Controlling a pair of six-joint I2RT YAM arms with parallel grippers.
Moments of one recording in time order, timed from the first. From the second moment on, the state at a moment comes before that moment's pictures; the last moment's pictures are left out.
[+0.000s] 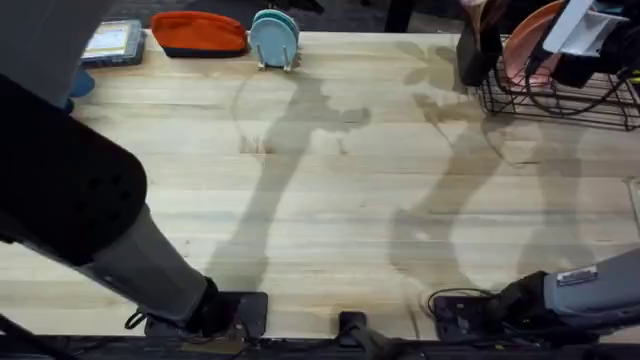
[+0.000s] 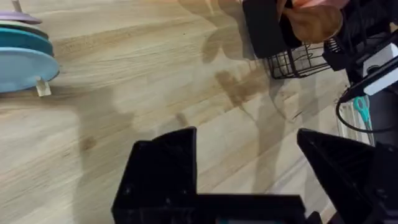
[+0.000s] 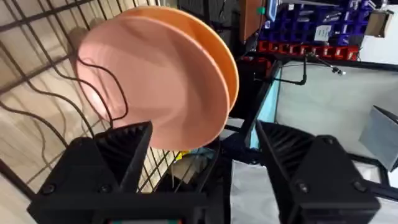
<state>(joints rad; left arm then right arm) -0.26 1.83 1.93 -0.94 0.53 -0.24 -0.49 1.80 1.24 0.11 -0.28 -1.60</state>
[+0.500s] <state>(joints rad) -0.26 1.83 1.93 -0.94 0.53 -0.24 -0.49 1.80 1.24 0.09 -0.28 -1.52</state>
